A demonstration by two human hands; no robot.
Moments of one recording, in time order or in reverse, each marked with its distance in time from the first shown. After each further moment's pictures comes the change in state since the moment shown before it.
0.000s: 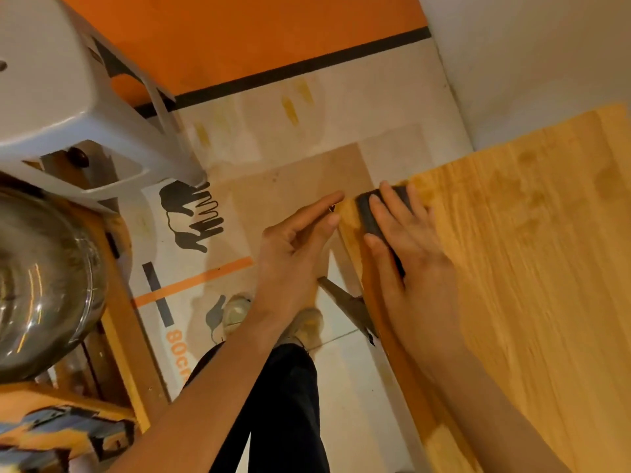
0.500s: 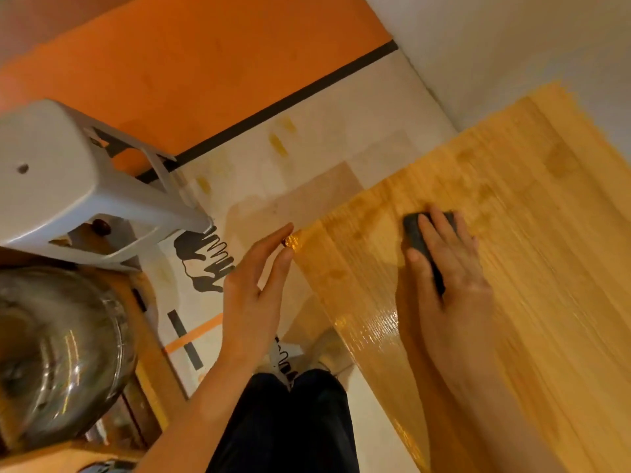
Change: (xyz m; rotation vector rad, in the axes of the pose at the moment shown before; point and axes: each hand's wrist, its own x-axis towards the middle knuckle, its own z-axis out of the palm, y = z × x) left_hand -0.009 0.011 -0.003 0.480 0.032 0.122; right_hand -0.024 0.043 -0.039 0.101 0.238 0.264
